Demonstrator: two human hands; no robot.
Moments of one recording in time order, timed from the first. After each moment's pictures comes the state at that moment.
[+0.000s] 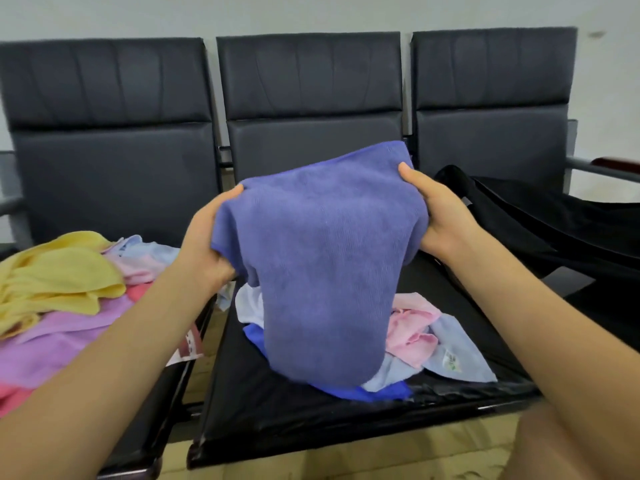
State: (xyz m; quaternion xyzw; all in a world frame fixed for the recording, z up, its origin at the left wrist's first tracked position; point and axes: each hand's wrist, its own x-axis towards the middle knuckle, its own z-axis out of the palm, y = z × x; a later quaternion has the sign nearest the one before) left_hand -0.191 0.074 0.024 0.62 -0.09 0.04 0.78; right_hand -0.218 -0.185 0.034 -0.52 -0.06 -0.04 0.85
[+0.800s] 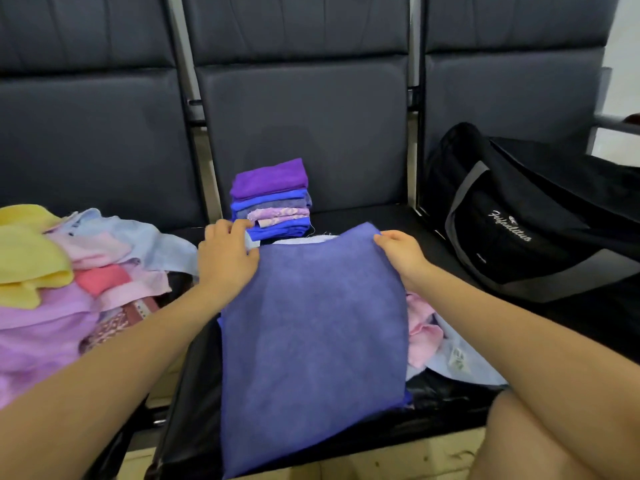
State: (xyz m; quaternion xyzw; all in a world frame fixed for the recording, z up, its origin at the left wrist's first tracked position) left_hand -0.084 0.072 -0.112 0.96 -0.07 0.22 0.16; right_hand -0.106 -0.213 -0.127 -0.75 0.17 -0.09 0.63
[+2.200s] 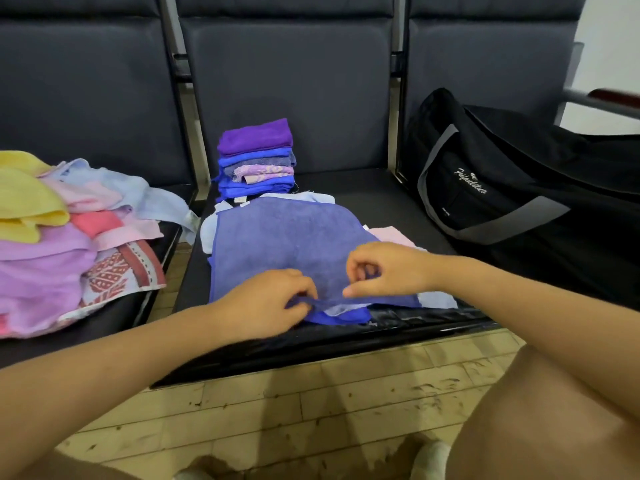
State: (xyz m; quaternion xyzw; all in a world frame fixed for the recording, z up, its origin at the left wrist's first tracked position) left_hand -0.247 0.034 -0.124 0.90 -0.41 -0.02 0.18; right_hand -0.257 -0.206 -0.096 -0.95 -0.22 0.09 0.20
